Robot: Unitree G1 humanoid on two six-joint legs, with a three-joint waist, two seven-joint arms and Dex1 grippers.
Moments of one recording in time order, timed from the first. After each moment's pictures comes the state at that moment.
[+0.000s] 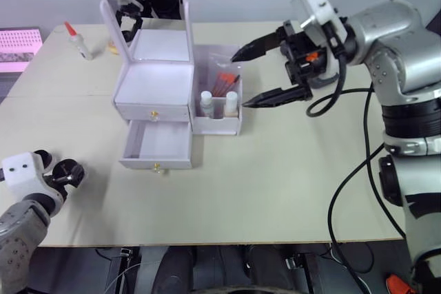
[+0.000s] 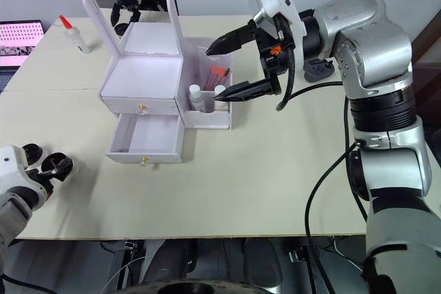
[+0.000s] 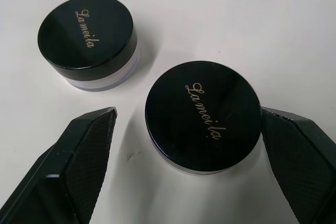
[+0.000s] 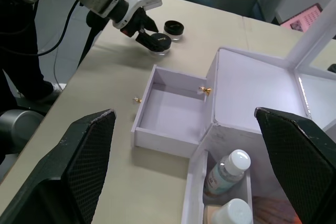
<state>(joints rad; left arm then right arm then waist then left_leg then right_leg) 0.15 0.54 0.63 -0.40 -0.70 0.96 0.09 -1.17 -0.69 0.18 0.11 0.44 0.56 1.49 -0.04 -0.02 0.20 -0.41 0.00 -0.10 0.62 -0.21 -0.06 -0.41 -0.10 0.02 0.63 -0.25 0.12</state>
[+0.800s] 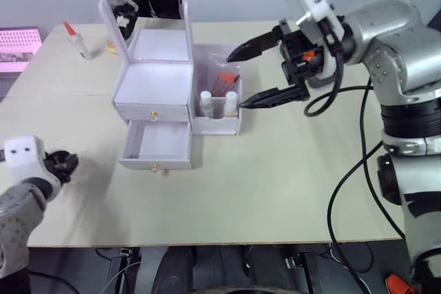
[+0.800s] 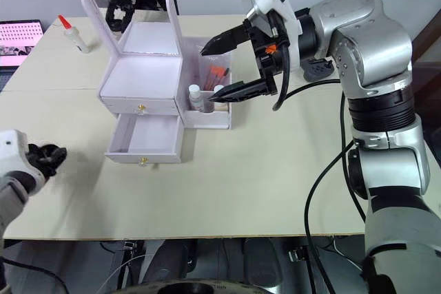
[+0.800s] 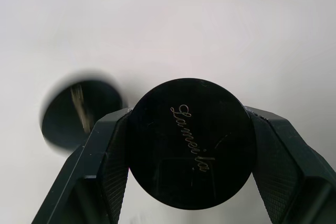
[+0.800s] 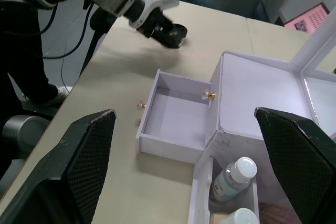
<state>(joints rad) 0.06 0.66 0.62 -0.44 -0.60 0.97 -0.06 -1.18 -0.68 0.18 0.08 0.45 0.63 1.48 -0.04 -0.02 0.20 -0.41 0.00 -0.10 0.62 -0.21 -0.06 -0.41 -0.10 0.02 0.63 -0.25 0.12</state>
